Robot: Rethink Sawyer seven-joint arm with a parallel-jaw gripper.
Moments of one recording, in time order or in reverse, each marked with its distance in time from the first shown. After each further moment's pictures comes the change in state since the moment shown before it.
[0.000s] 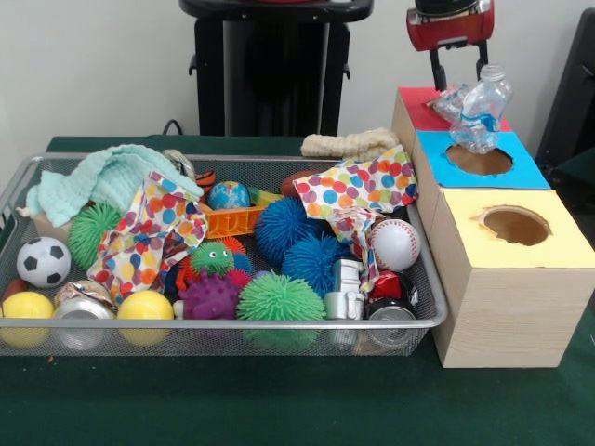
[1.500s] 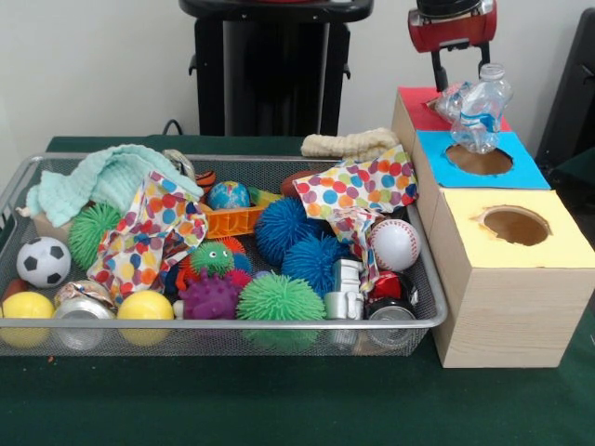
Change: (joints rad) arm 0.013 0.000 -0.018 -0.031 0.000 0.036 0.000
